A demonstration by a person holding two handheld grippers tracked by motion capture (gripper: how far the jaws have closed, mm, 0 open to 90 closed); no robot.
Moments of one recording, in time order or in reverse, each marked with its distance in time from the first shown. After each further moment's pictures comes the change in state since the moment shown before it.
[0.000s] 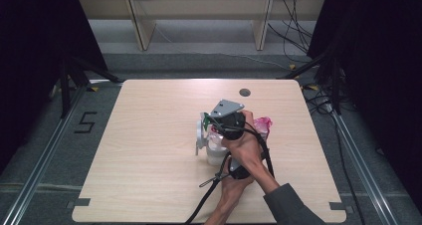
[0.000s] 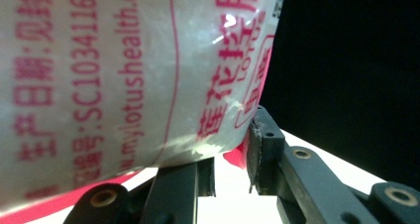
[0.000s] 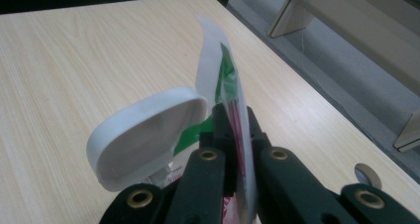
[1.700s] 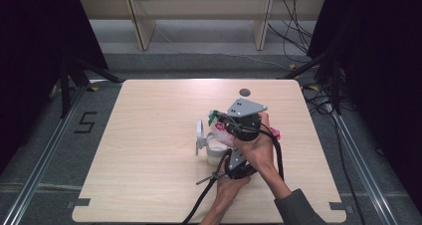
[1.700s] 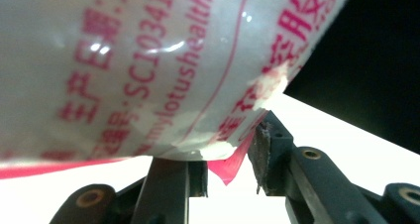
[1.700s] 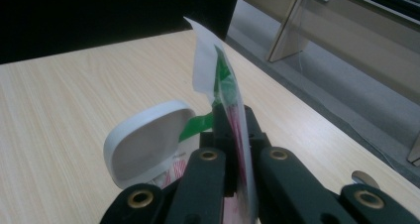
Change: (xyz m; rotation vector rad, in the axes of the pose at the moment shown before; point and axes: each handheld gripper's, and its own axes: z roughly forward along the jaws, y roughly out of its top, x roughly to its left) left arm 0.011 -0.005 -0.006 0.144 0.069 0.055; right arm -0.012 -0.010 -0.033 -0.122 0.028 0.077
